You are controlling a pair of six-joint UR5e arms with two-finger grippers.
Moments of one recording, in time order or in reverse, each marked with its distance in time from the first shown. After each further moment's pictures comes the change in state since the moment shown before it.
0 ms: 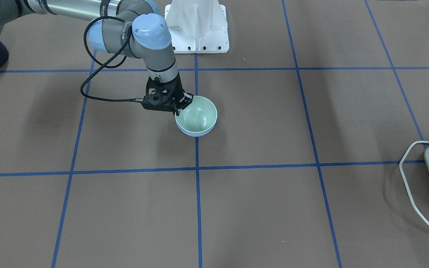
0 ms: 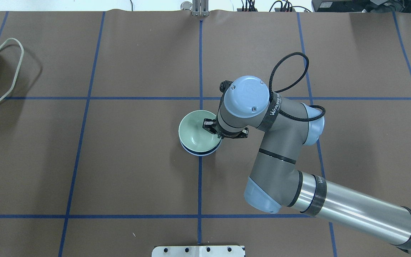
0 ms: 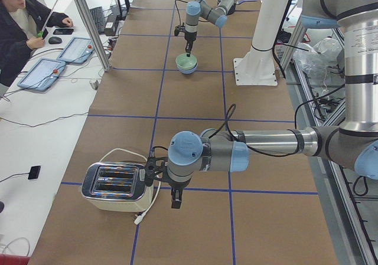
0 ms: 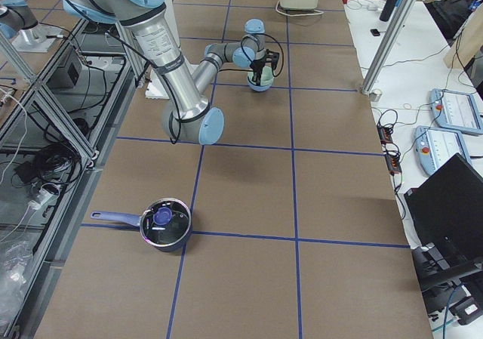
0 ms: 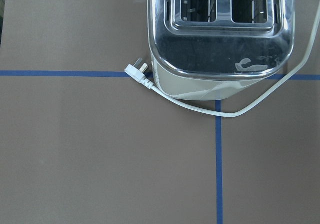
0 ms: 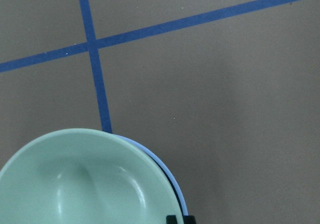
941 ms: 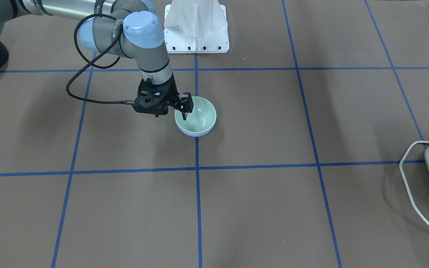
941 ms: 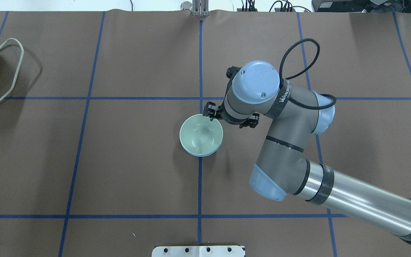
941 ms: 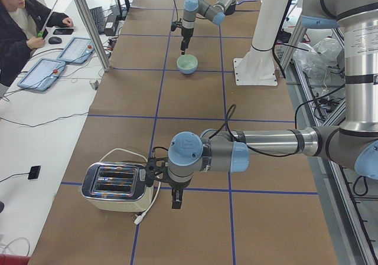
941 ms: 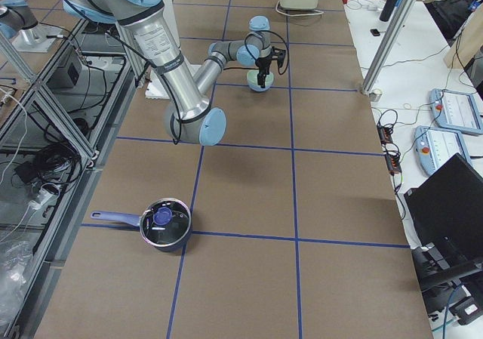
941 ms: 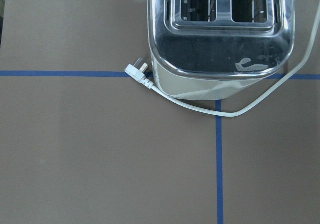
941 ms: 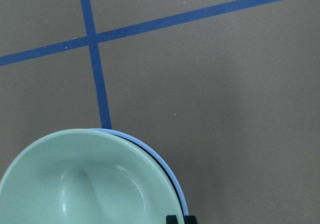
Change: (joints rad) left arm 0.006 0.003 0.000 0.005 0.000 -0.002; right arm 0.109 -0.010 0.026 -0.009 0.040 -0.033
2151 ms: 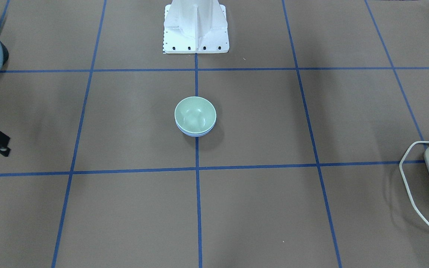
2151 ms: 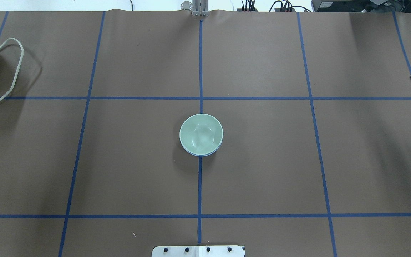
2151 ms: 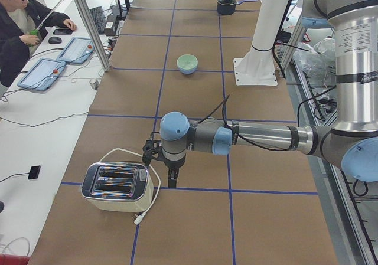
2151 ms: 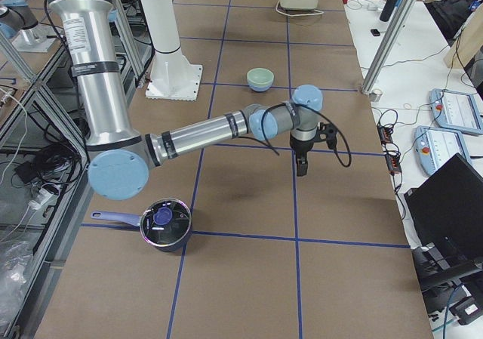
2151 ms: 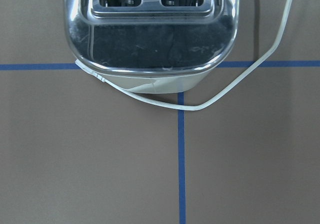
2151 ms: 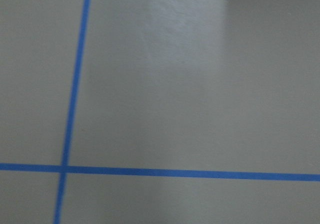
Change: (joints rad) left arm 0.182 -0.014 -0.058 -0.005 0.048 -0.138; right arm 0.770 -0.606 0.014 0.004 0.367 -1.150
